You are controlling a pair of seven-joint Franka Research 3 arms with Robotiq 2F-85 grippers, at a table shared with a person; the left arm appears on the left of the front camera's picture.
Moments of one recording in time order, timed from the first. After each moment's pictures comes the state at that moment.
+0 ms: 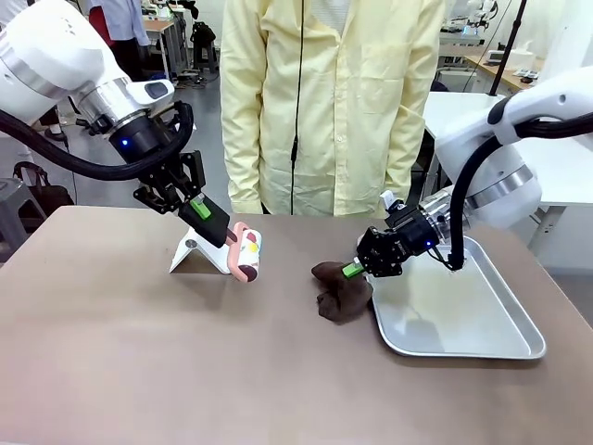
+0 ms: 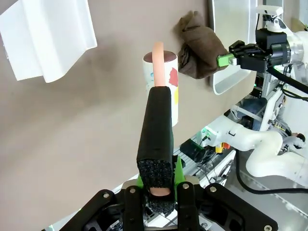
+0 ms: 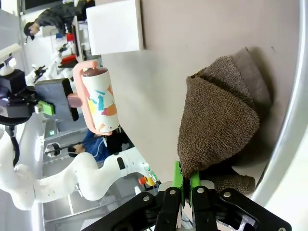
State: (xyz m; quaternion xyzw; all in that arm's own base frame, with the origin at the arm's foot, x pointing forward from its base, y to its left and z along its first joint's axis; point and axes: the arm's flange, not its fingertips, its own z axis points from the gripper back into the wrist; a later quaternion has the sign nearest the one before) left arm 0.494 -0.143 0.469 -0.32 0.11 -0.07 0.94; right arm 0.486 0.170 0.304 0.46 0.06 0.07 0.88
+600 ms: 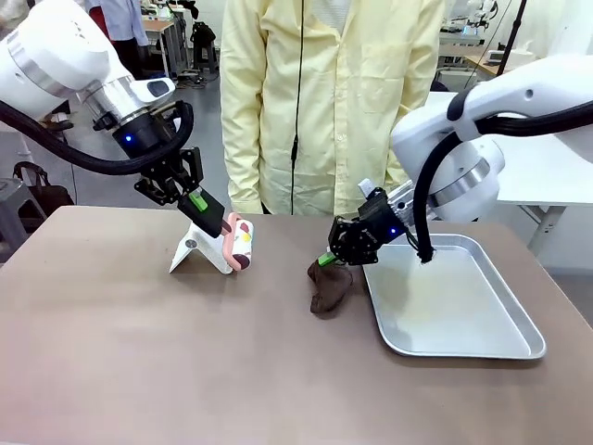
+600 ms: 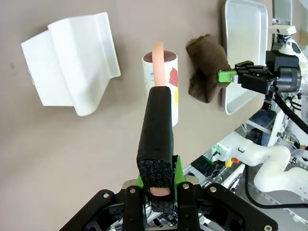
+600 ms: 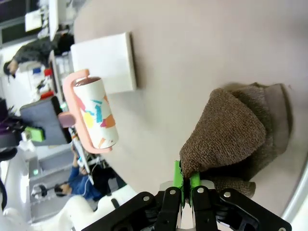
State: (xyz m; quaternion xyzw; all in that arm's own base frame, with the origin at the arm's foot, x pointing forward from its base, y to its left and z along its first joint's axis) left arm 0.530 -0.134 0.464 -0.29 0.08 -0.06 0.95; right arm 0.497 0.232 0.323 0.38 0.01 -0.01 0.92
